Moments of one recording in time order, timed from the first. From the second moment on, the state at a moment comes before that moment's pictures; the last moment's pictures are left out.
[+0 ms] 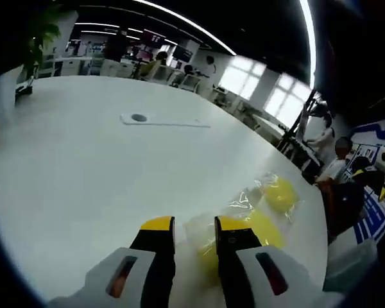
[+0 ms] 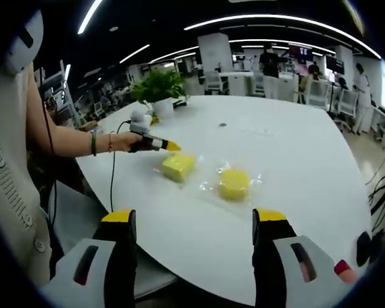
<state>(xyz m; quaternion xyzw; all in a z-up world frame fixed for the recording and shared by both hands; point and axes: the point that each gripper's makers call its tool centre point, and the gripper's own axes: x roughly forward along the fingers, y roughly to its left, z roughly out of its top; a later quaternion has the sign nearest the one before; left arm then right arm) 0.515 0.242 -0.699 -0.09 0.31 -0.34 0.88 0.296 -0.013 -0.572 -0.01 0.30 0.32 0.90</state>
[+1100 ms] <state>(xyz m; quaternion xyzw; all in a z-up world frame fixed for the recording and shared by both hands) 0.381 0.251 -0.589 -0.04 0.19 -0.31 0.93 0.289 0.005 -0.546 0.07 0.21 0.38 0.90</state>
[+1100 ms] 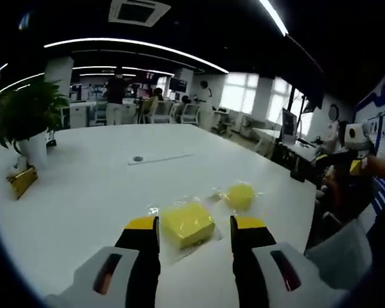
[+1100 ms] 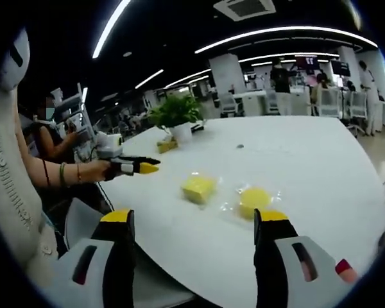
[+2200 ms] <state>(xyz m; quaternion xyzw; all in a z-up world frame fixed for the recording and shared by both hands) 0.281 0.217 -0.548 -0.09 0.16 -0.32 0.93 0.265 -0.032 -0.552 0.13 0.19 0.39 0.89</state>
